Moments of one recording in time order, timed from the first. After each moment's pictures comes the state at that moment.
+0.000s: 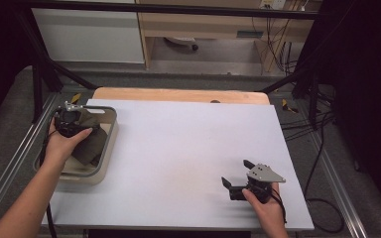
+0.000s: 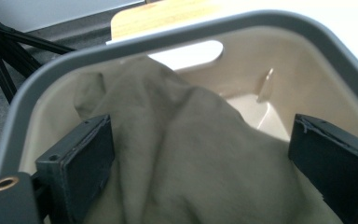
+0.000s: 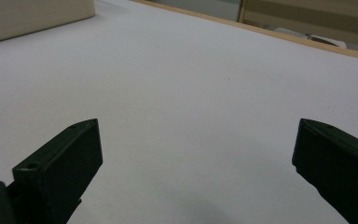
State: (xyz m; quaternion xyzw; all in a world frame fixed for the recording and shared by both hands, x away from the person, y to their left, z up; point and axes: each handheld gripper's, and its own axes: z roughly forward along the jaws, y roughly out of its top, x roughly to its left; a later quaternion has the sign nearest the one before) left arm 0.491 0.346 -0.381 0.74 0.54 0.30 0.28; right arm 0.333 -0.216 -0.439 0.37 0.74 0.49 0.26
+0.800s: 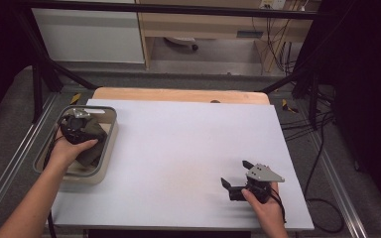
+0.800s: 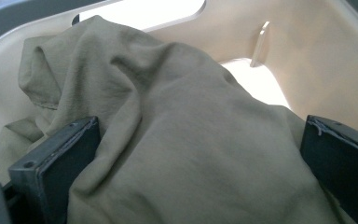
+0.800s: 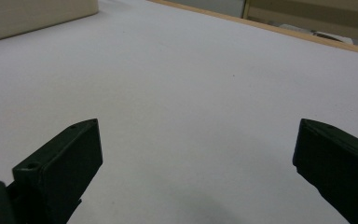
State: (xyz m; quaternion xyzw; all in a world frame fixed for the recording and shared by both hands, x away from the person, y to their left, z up) left arm 0.491 0.338 -0.406 0.76 0.54 0.28 0.25; right arm 0.333 -0.215 -0.440 0.37 0.75 0.49 0.25
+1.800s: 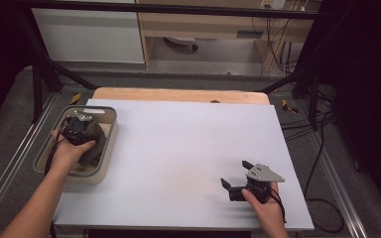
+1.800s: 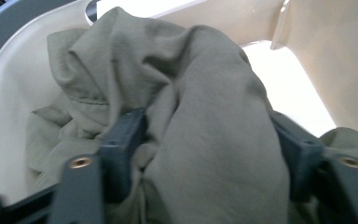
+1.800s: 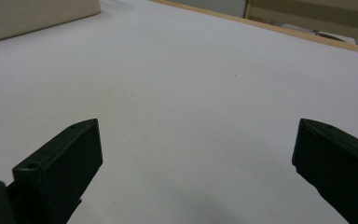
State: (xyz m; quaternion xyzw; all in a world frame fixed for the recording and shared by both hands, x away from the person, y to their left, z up) left arm 0.486 0.334 -0.409 0.76 0.53 0.31 0.21; right arm 0.333 -0.215 -0.440 0.37 0.75 0.49 0.25
